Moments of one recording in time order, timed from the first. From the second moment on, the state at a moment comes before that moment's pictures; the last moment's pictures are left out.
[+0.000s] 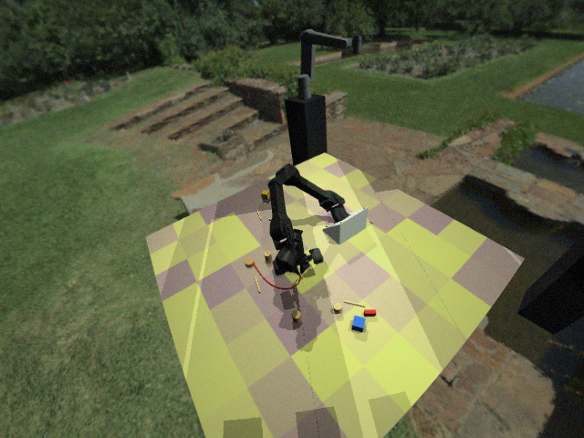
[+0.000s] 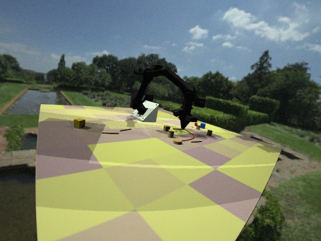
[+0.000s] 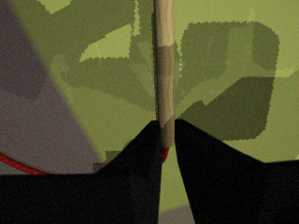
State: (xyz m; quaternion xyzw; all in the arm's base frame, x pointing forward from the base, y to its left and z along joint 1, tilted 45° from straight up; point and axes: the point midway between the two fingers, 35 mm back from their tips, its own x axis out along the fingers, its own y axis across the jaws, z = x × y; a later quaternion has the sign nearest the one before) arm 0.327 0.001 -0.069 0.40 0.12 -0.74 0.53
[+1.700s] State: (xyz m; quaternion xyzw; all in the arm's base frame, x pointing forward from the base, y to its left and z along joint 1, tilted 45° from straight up) arm 0.295 -0.038 -0.028 0.40 0.12 -0.74 0.53
